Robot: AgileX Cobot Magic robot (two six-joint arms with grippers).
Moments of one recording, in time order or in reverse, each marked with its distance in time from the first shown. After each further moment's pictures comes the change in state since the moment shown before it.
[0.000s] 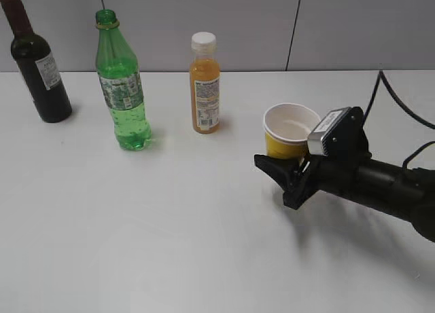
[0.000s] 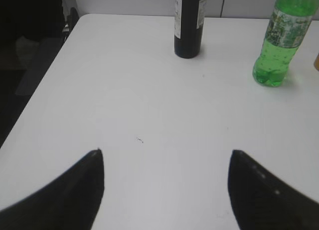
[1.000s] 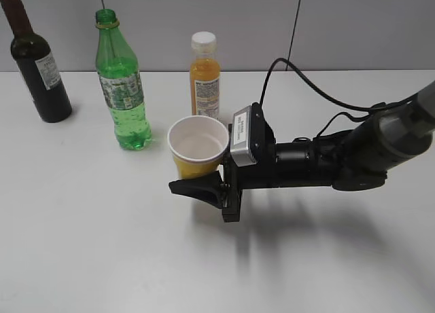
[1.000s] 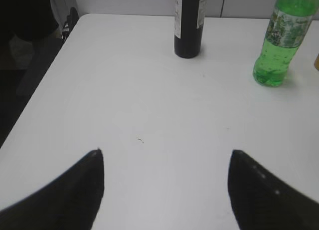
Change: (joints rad) left arm 0.000 0.000 0.000 0.000 0.000 0.000; right arm 0.188 0.178 -0.425 -0.514 0.000 0.262
